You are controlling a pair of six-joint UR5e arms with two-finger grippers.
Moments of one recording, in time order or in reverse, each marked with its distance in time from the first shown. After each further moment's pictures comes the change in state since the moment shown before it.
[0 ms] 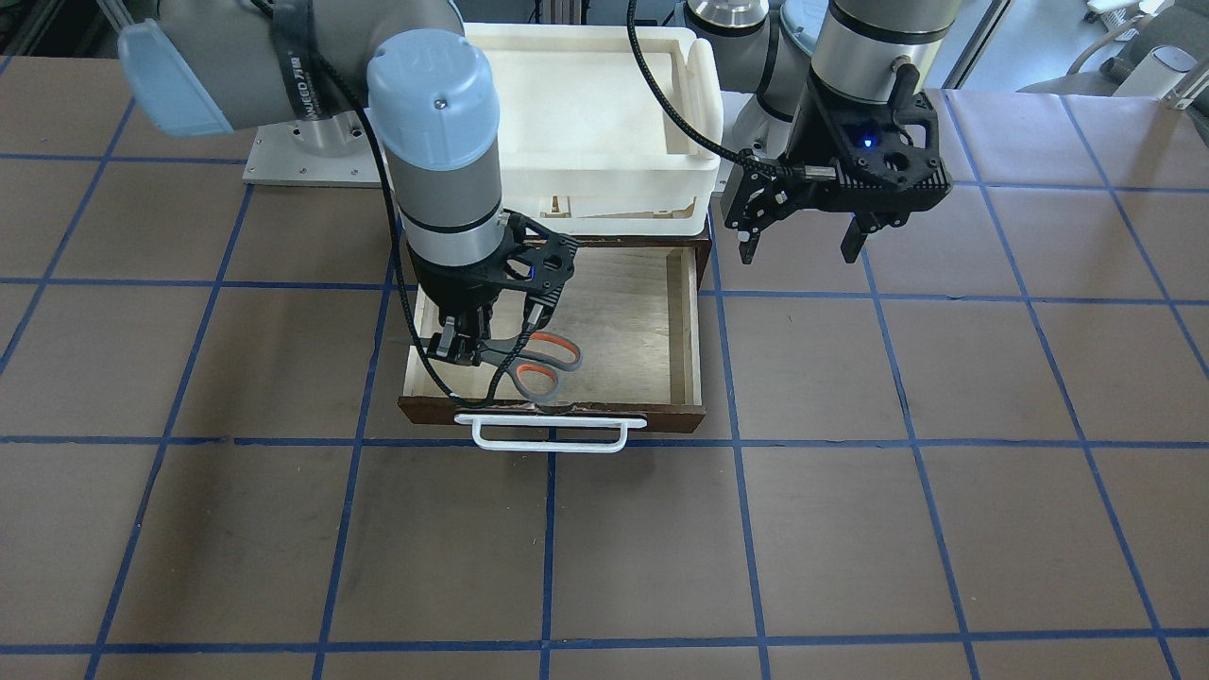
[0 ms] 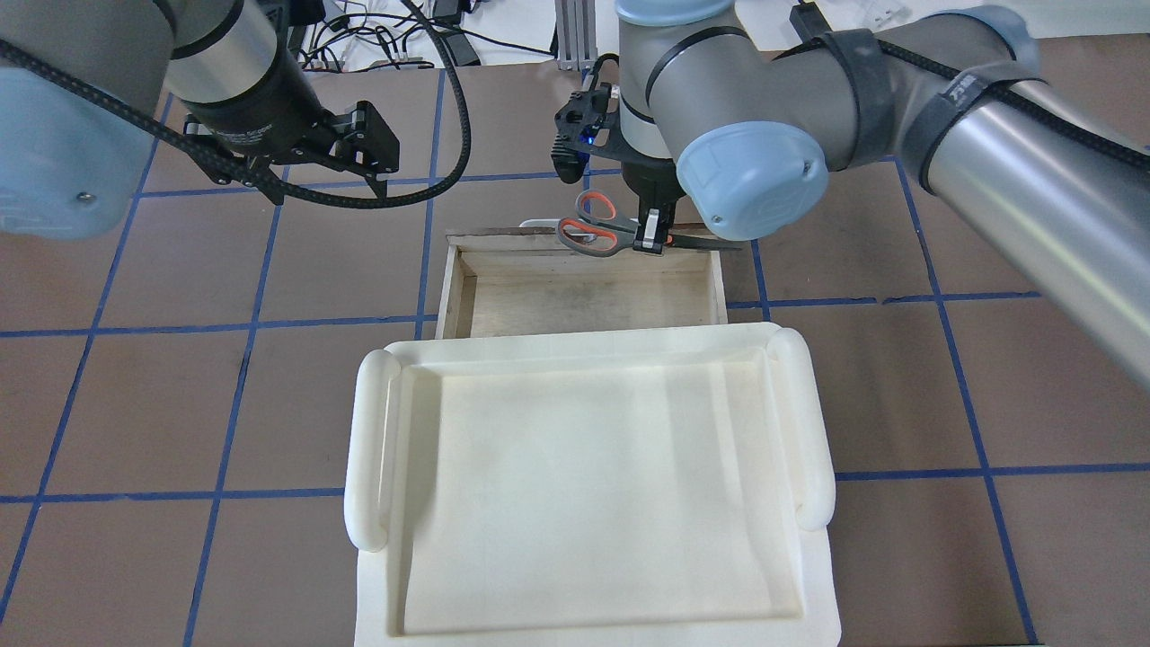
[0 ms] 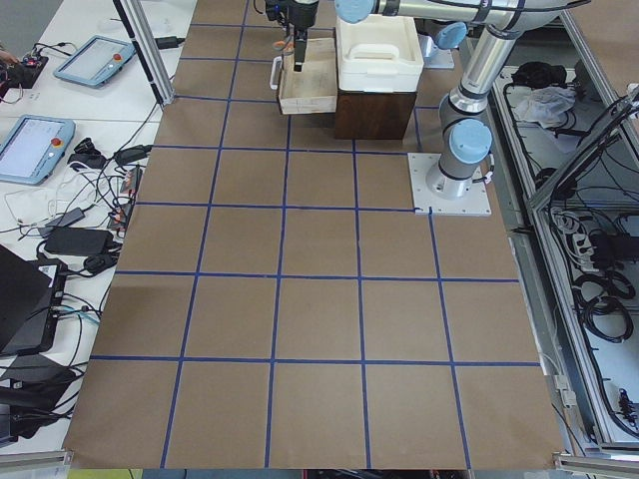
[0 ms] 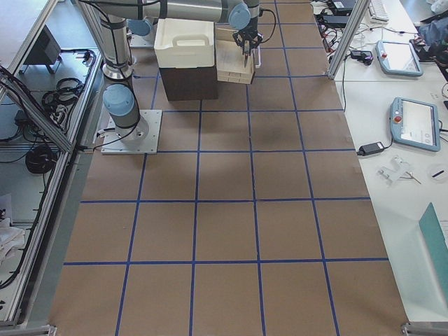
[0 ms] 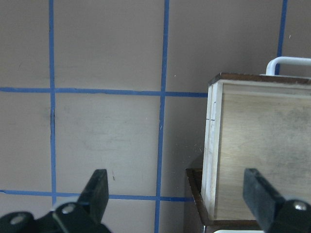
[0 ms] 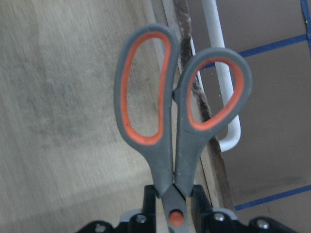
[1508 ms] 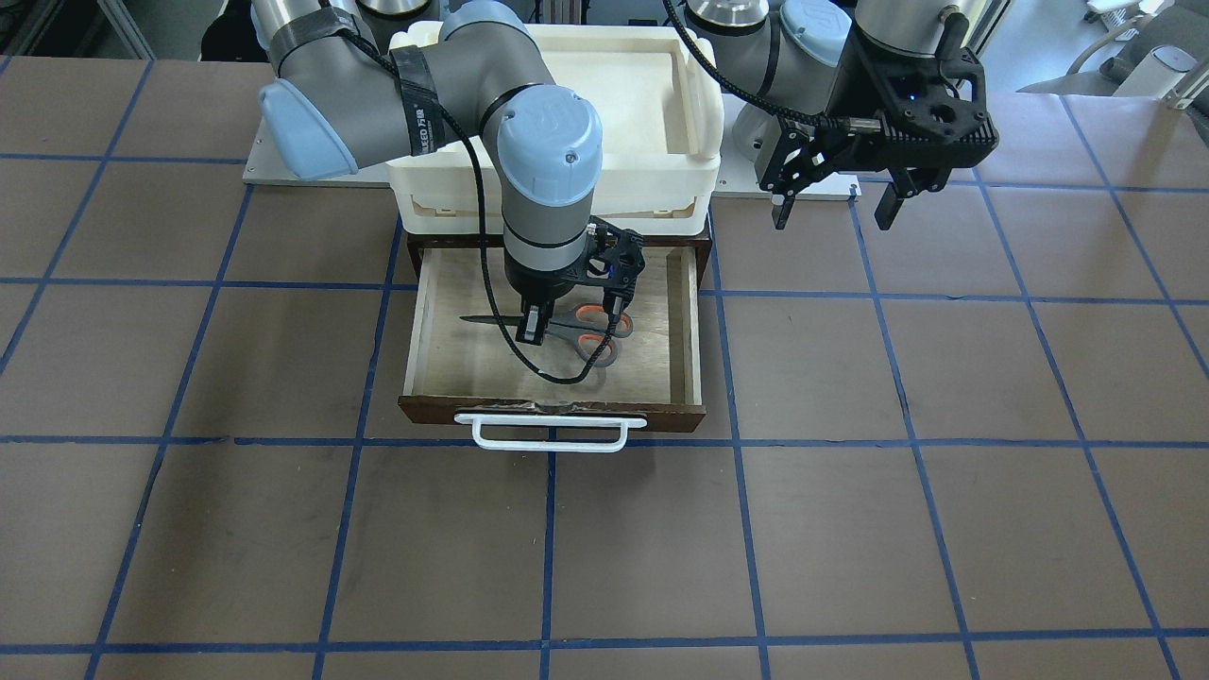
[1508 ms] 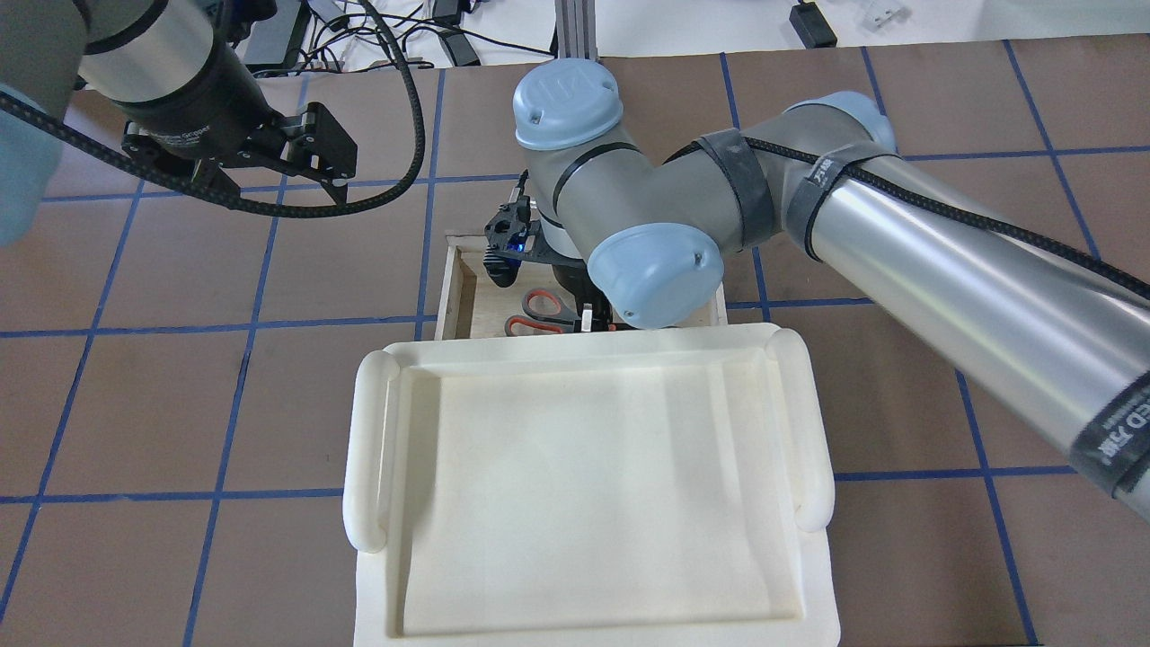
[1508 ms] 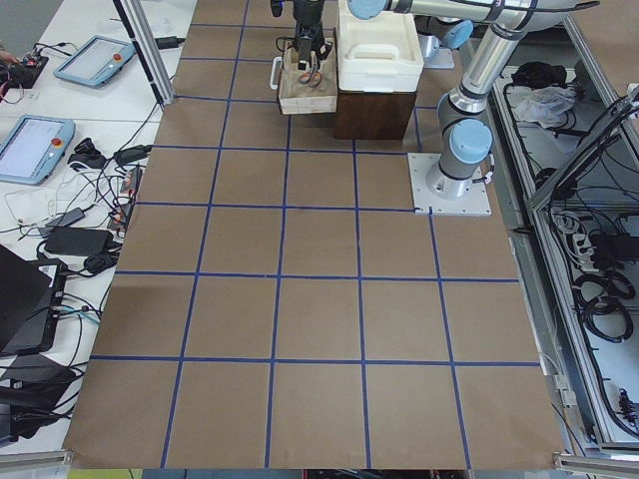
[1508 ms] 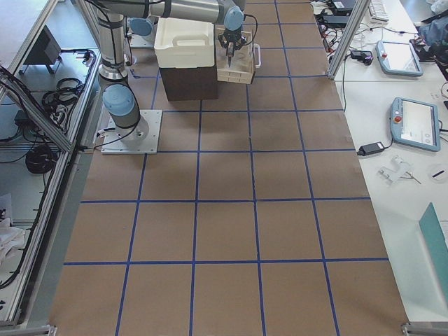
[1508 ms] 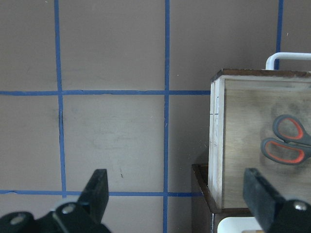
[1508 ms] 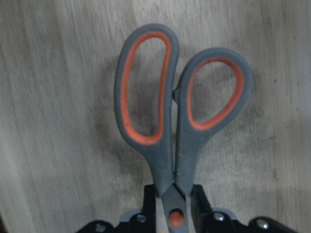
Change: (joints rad) left arm 0.059 0.059 0.002 -0.077 -0.007 0.074; right arm 0.116 0.061 0.071 0.007 0.024 0.009
